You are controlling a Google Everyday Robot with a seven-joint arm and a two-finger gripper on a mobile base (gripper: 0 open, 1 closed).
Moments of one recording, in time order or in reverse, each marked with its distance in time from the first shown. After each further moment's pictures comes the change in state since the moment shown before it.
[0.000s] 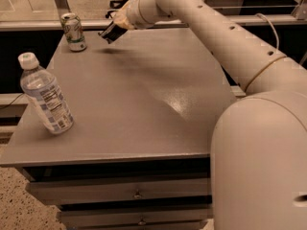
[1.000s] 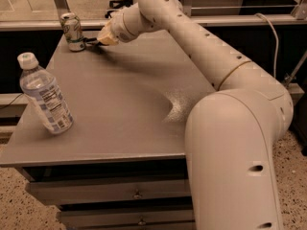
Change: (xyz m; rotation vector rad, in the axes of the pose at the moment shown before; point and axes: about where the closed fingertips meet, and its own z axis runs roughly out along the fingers) arm -0.012 0.061 0.059 -0.211 -0.061 0.095
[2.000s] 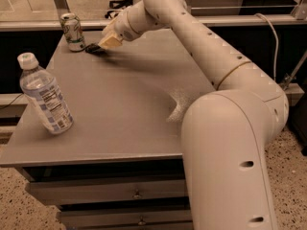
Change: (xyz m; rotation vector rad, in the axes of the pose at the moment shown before) arm 0.007 -0.003 -0.008 -0.039 0.002 0.048
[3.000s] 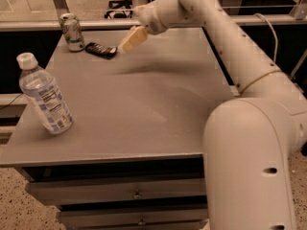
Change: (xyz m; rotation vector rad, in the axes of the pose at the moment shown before) arm 0.020 -0.013 -0.070 -0.024 -0.085 0.140
